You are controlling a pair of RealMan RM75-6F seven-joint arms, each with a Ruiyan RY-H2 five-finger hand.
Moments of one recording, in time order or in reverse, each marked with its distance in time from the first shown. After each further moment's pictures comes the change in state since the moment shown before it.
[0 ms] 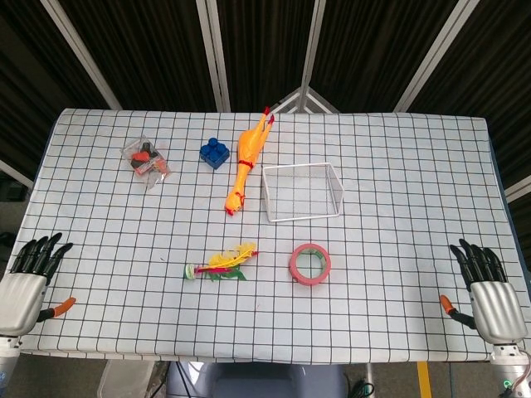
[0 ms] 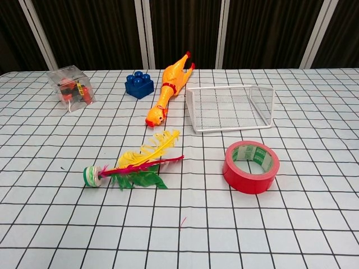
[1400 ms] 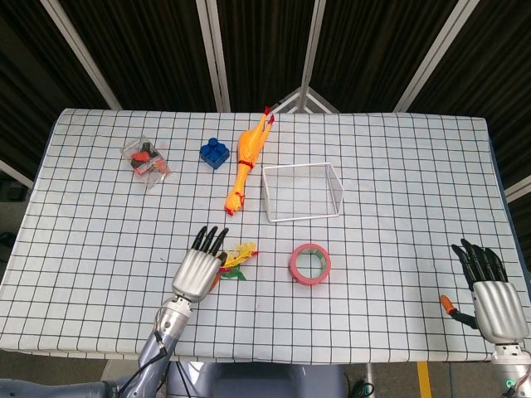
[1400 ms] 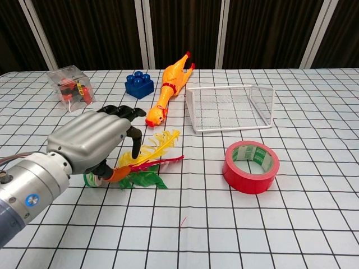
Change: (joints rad) left arm -0.381 -0.731 -0.159 0.076 -0.309 -0.301 0.777; right arm 0.001 0.014 0.000 -0.009 0.009 -0.010 0.046
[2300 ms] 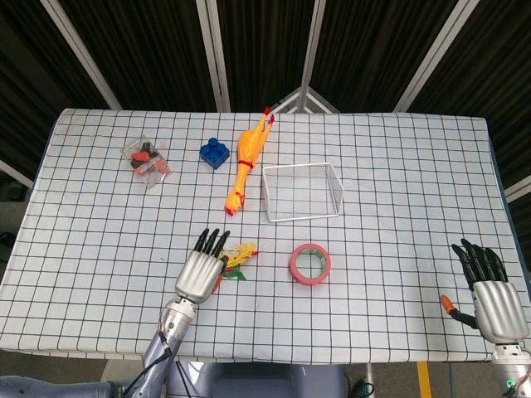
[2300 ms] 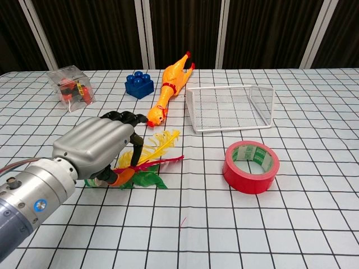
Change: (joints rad) left arm -0.020 -0.023 0.023 0.019 -0.034 0.022 -0.014; right arm 0.001 0.000 0.000 0.000 -0.001 -0.001 0.003
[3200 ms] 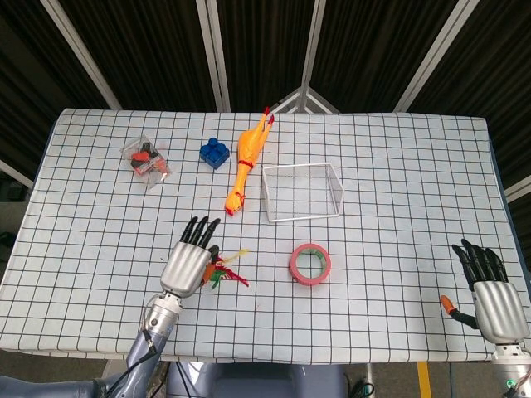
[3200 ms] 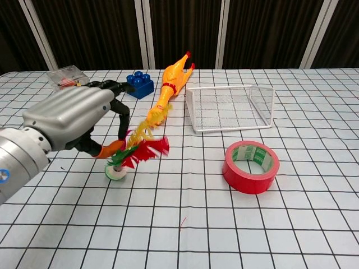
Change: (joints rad) left arm 0.004 0.134 -0.017 -0.148 0.049 0.065 -0.085; right arm -0.001 0.003 -0.001 -0.004 0.005 -0.004 -0.002
